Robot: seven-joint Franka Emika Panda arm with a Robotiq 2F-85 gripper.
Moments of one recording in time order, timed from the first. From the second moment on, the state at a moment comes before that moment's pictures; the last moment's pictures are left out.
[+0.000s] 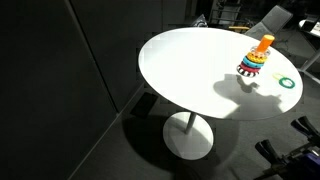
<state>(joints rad) 0.02 -0.31 0.08 -2.41 -0.21 2.05 0.08</state>
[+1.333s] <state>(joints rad) -0.05 -0.26 -0.12 -2.52 0.02 2.36 -0.04</state>
